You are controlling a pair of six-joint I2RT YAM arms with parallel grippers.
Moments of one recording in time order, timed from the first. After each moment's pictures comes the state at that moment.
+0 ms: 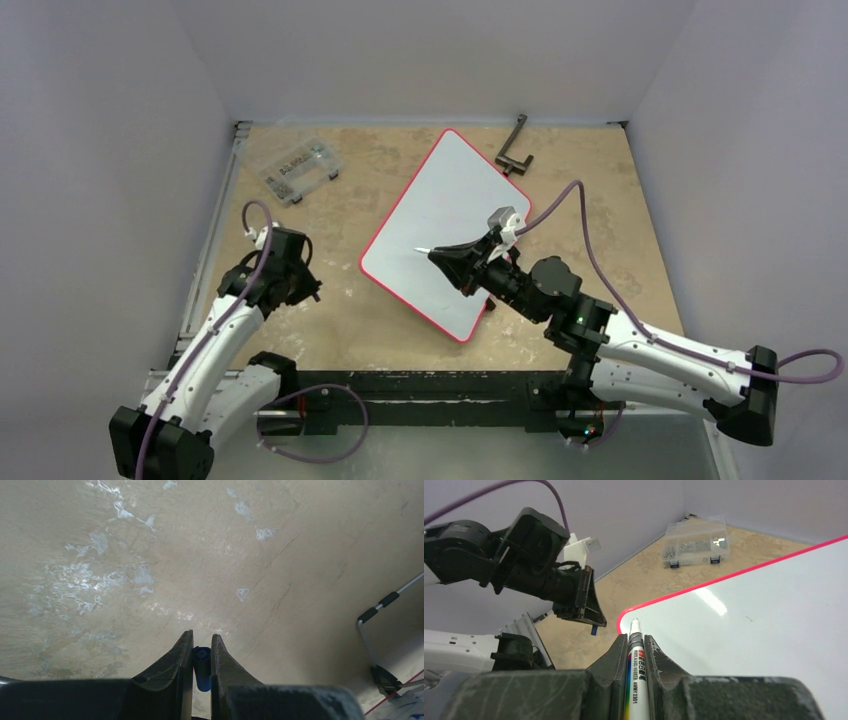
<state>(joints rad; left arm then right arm) -0.29 0.85 0.74 -0.89 -0.21 -0.82 1.09 0.85 0.68 0.24 0.20 0.27</state>
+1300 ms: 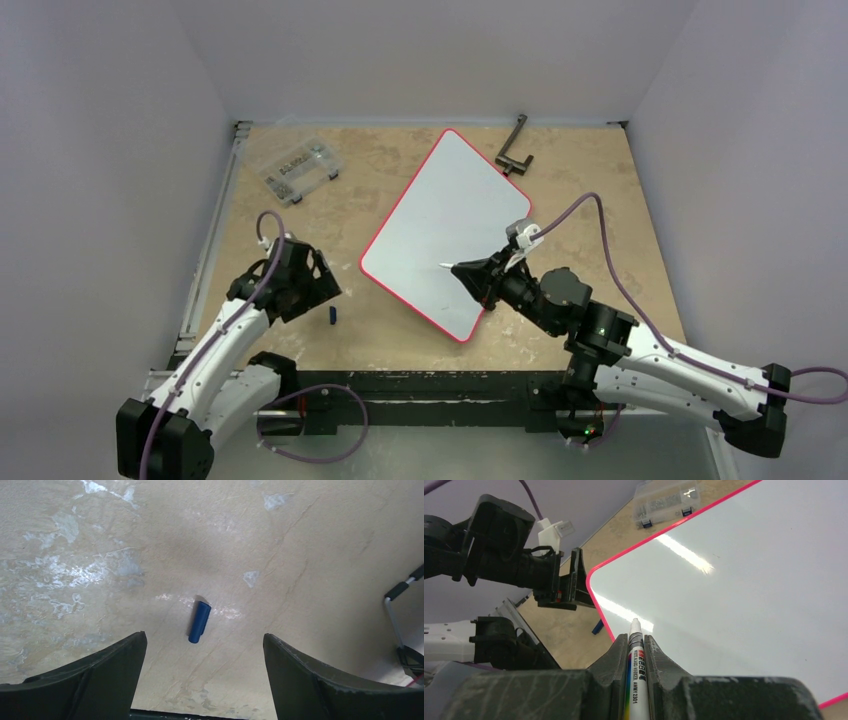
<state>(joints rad) -0.29 0.87 0.57 -0.77 -0.11 -0.77 1.09 0.68 0.63 -0.02 0.30 0.40</state>
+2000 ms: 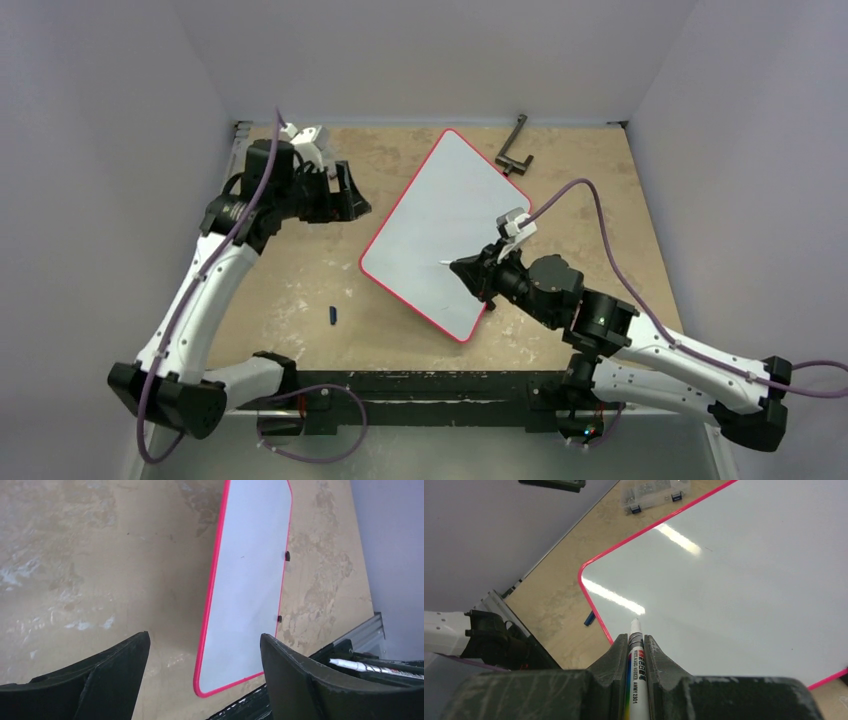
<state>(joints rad) -0.29 1.11 1.28 -0.79 0.26 -0.39 1.09 0.75 0.76 -0.19 0.34 0.42</state>
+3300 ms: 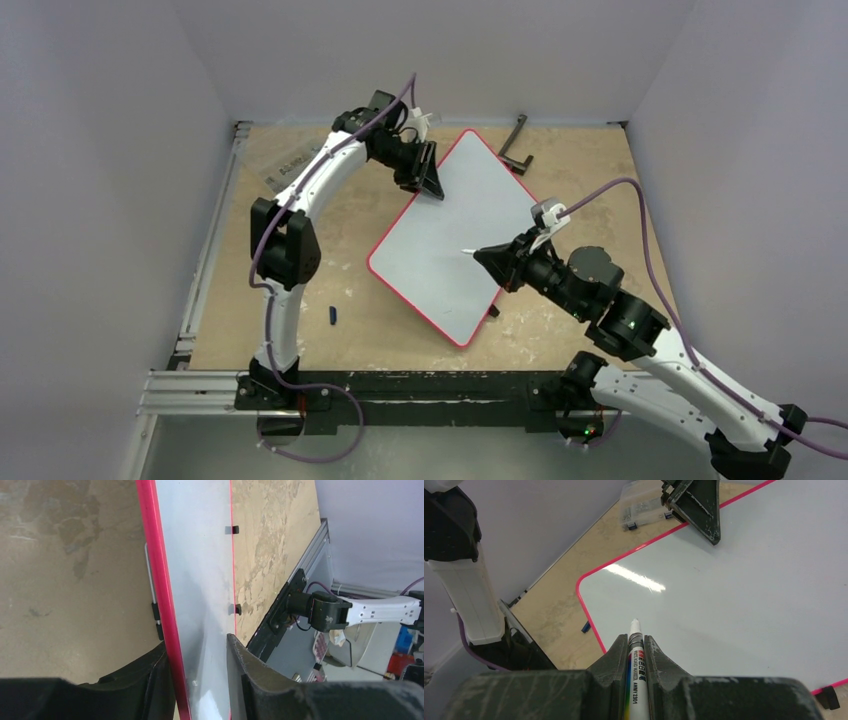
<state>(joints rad) -0.42 2.14 2.08 -0.96 0.78 -0.22 0.86 0.64 0.78 -0.27 0.09 0.37</state>
